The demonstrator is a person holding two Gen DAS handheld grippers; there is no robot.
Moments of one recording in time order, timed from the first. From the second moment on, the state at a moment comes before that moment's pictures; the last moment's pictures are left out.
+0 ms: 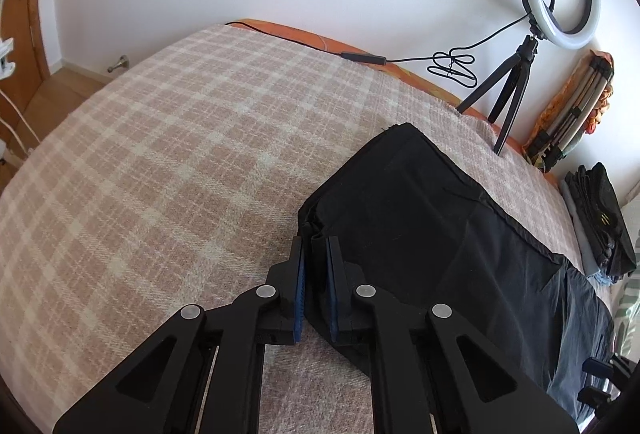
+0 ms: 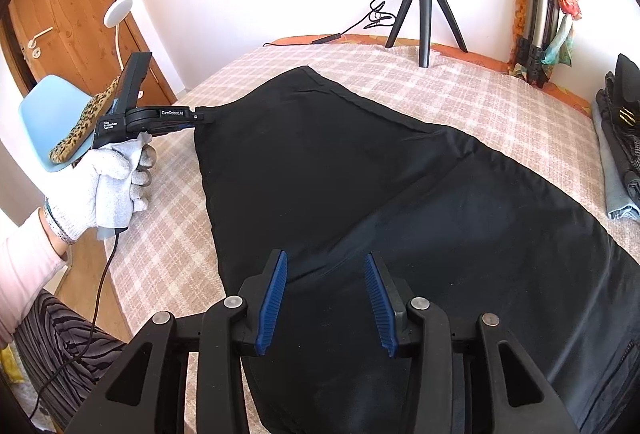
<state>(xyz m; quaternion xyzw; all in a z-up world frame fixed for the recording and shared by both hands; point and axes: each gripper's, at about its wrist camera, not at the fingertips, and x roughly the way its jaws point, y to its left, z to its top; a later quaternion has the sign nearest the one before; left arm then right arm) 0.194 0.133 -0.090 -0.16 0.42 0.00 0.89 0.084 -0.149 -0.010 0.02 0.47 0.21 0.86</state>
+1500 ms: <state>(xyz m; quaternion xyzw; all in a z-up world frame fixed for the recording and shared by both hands) 0.051 -0.144 -0.028 0.01 0.37 -0.38 0.85 0.138 -0.264 -0.046 0.37 0.47 0.16 0.78</state>
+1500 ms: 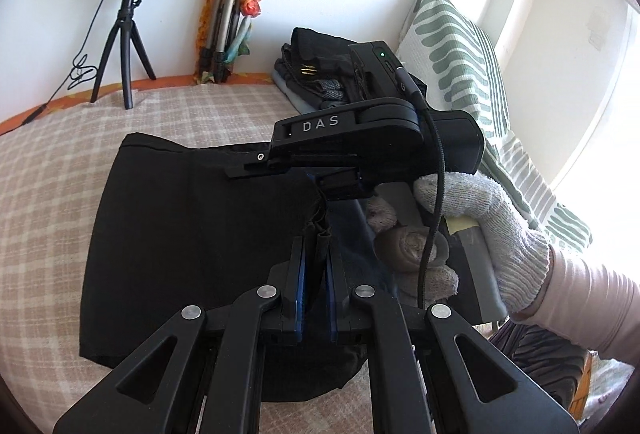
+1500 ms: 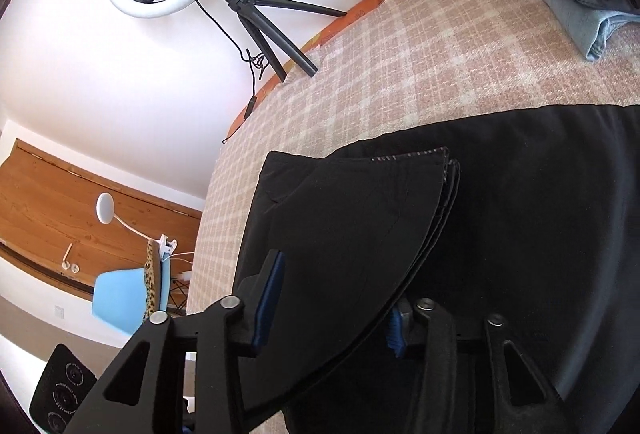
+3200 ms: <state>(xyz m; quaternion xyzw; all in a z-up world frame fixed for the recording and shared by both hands) 0.069 -0.168 -0.076 0.17 0.39 -0.26 0.87 0.005 -0.425 -0.027 0.27 0.45 -0.09 0.85</state>
